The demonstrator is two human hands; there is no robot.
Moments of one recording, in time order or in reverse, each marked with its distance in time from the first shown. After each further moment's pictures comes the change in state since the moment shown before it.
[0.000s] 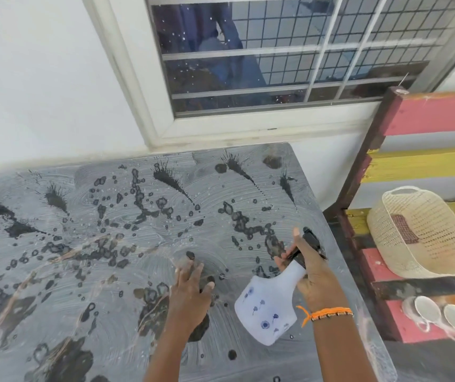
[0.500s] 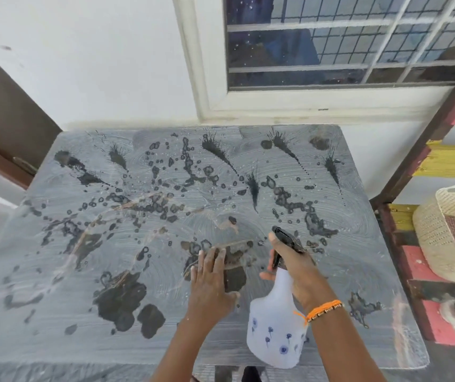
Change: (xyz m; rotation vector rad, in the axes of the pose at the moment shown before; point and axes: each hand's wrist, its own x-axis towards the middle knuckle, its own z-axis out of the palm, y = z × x) left_hand -0.069 -0.044 0.003 0.130 0.101 0.073; right_hand -0.054 0.077 0.030 -0.507 -0.258 0.089
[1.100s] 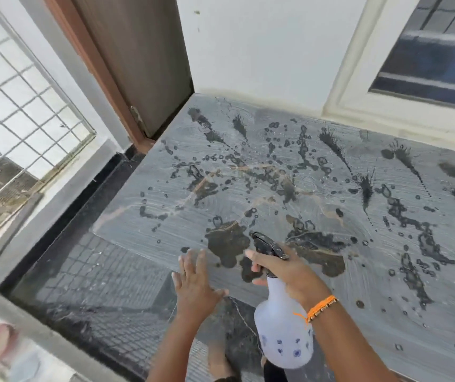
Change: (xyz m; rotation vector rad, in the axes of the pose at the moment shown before) left_hand -0.131 -0.172 -0.037 -0.164 0.179 -0.500; right_hand -0.057 0.096 0.174 -0.526 -0.433 -0.034
